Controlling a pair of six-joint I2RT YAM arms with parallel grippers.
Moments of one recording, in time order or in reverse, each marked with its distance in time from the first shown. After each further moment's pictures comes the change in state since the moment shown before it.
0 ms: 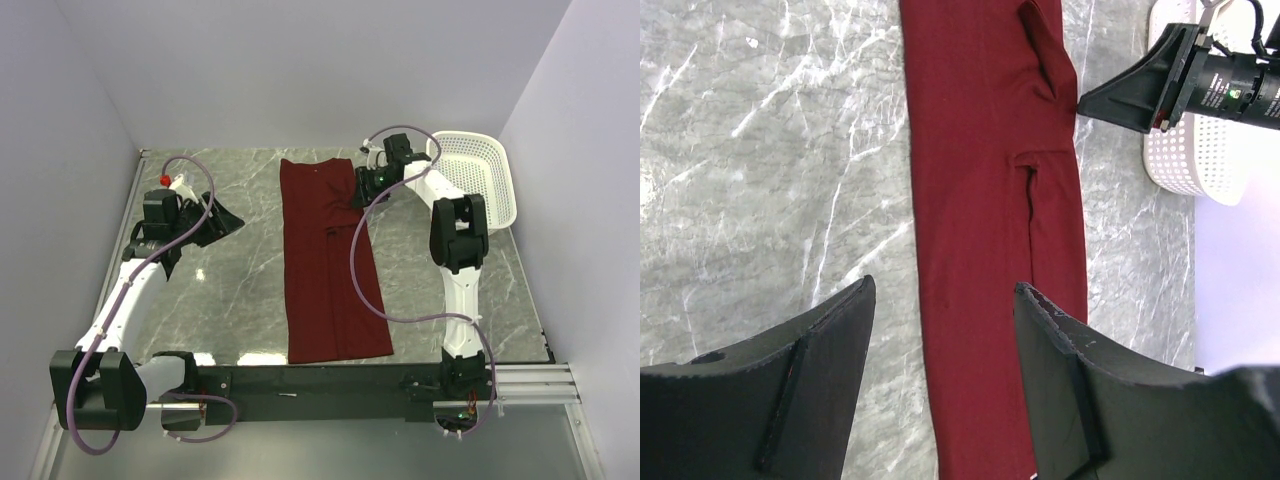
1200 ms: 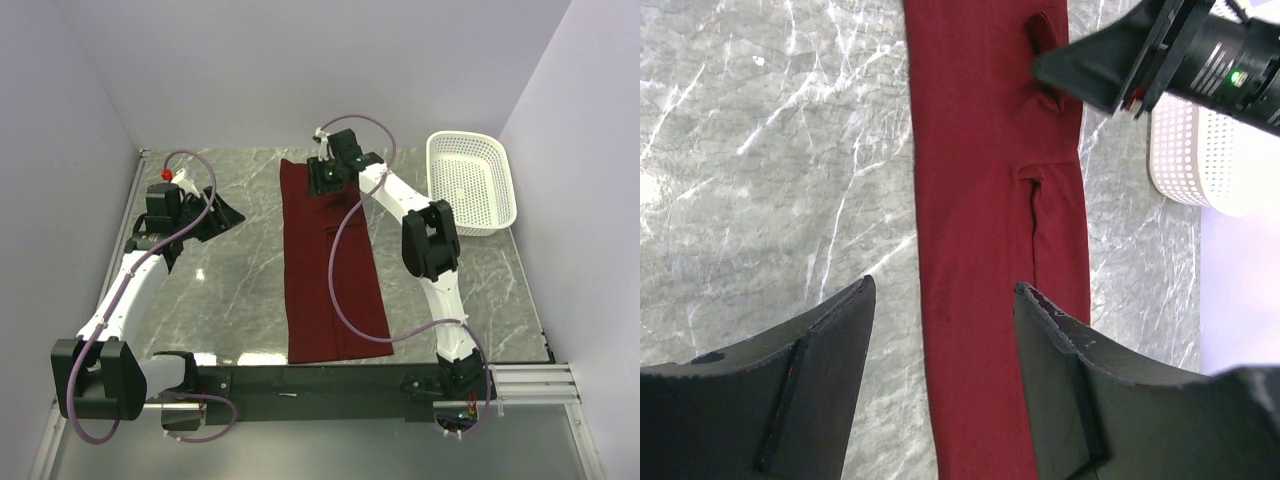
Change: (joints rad) left arm -0.012 0.052 0.047 -0.001 -0.027 0.000; right arm 0.259 0.042 0.174 0.123 0.279 0.257
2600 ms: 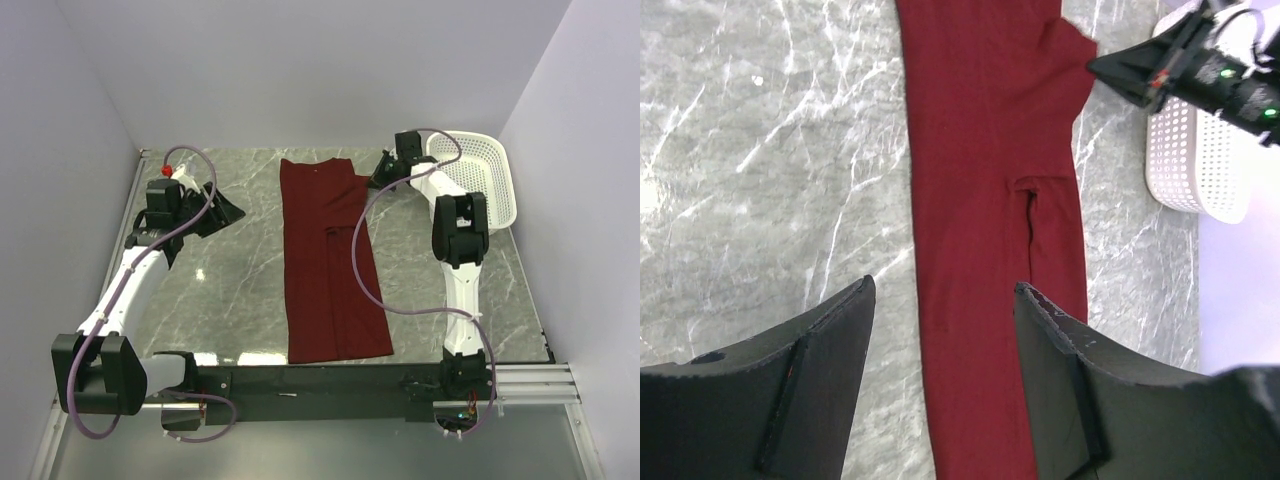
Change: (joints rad) left arm -0.003 0.026 0.035 0.009 -0.006 0.000; right arm -0.318 0.056 -0.130 0.130 -0.050 0.389
